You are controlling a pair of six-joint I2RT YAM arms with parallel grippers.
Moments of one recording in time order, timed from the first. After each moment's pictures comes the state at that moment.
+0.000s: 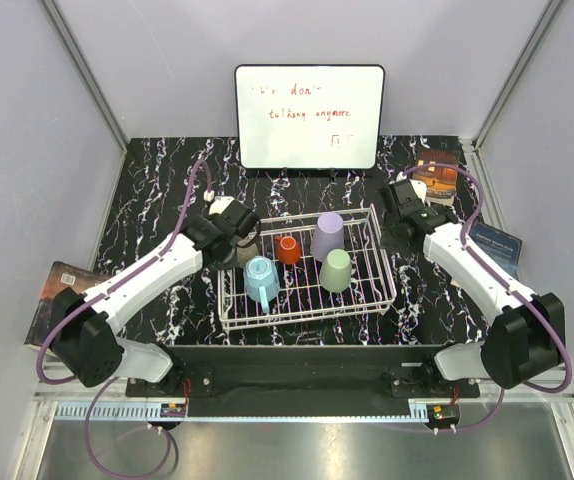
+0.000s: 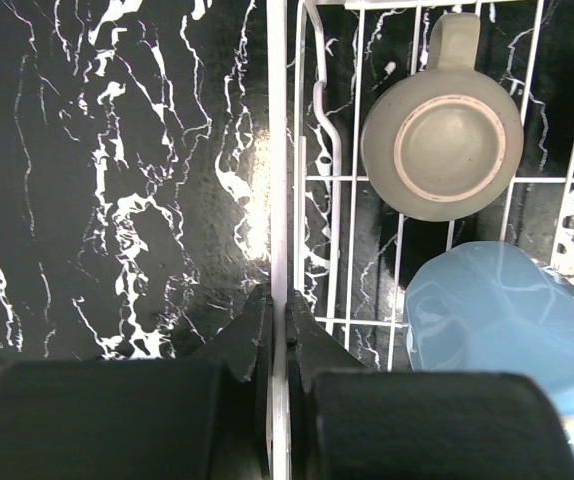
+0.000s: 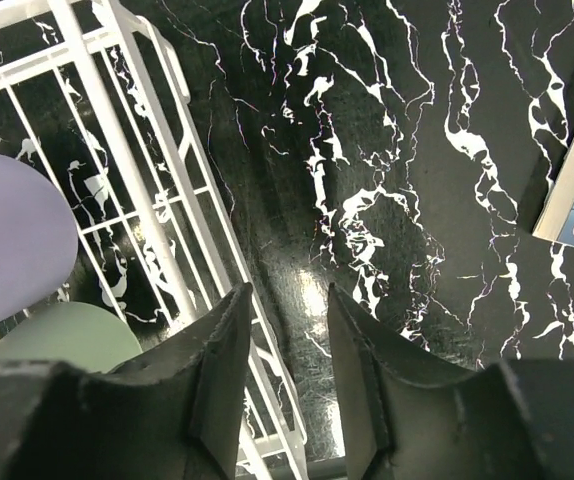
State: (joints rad) left arm -0.67 1.36 1.13 -1.00 -0.49 -0.65; right arm 0.39 1.36 1.10 -0.79 0.33 0.49
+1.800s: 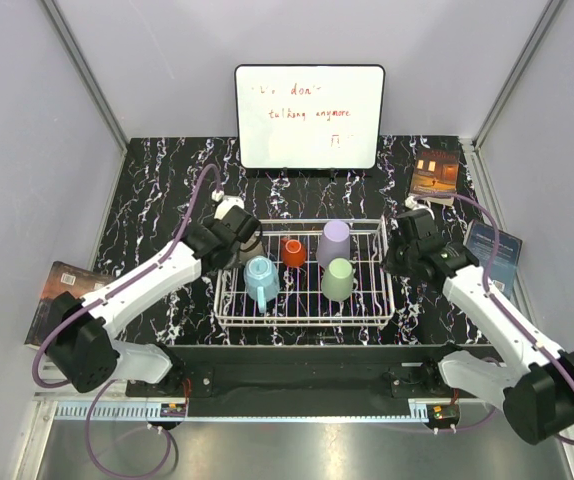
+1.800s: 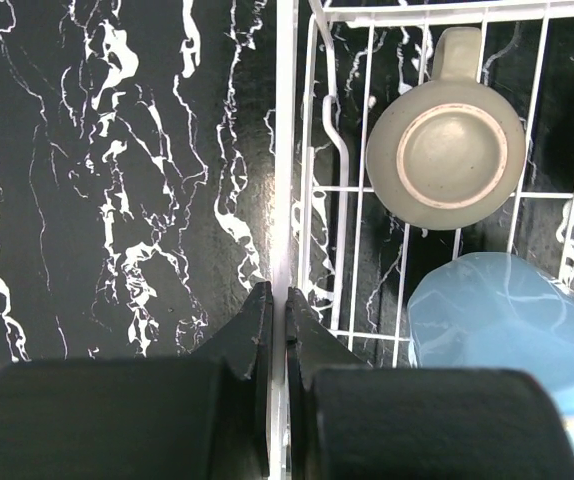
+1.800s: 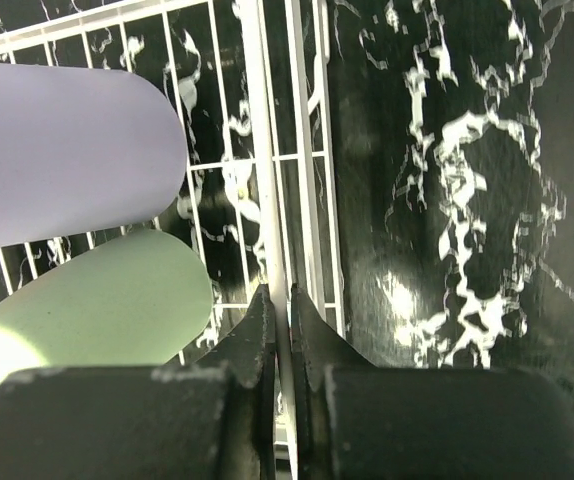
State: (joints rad) left arm -0.69 1.33 1.05 -0.87 -0.51 -0.53; right arm 0.39 1.09 0.85 -0.66 0.10 0.54
